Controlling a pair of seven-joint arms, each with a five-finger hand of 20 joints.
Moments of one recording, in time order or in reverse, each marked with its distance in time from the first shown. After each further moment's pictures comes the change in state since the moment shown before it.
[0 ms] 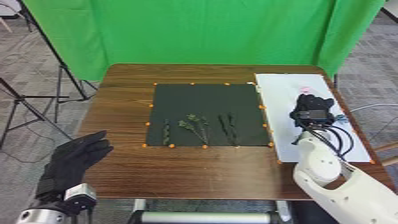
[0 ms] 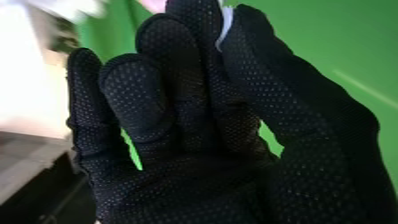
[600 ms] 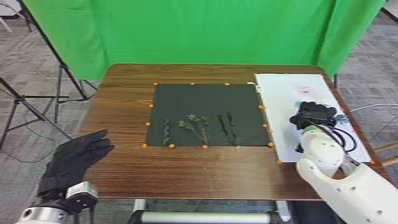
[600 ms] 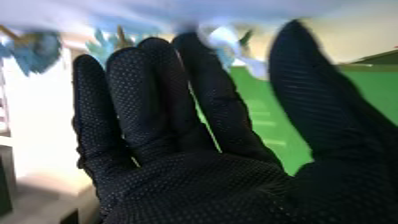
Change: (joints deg) left arm -1.9 -1.9 0.5 0.1 1.9 -0.7 -2.4; right arm -0.8 -3.0 6.2 0.1 7.9 -19.2 1.9
